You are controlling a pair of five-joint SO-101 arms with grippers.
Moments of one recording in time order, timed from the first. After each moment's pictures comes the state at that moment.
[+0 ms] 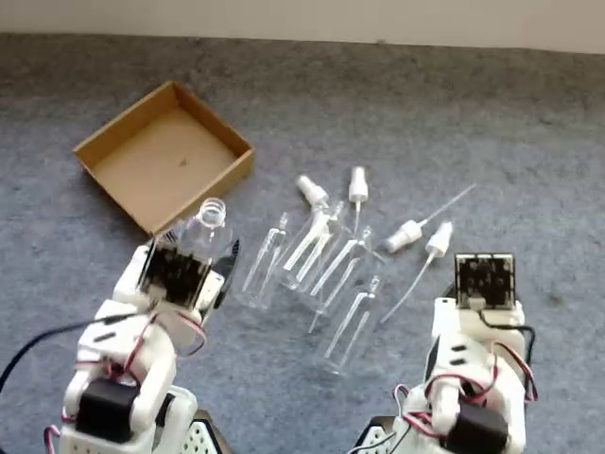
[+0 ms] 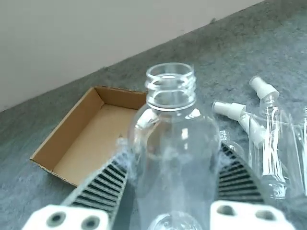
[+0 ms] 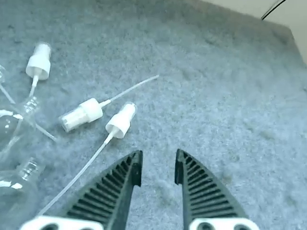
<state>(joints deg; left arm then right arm) 7.2 -97.9 70.3 57.5 -10.0 18.2 -104.3 69.9 70.8 24.9</state>
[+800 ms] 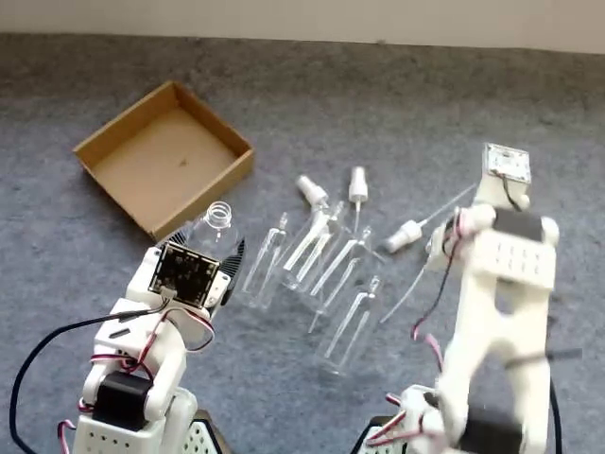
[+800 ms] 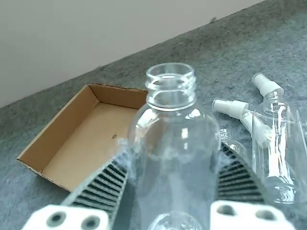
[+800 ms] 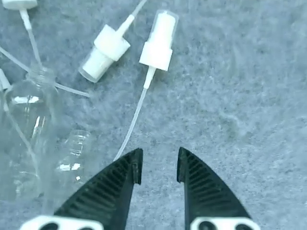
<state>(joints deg) 7.3 -103.4 81.5 50.6 -9.6 10.5 -21.5 28.2 79.0 0.8</state>
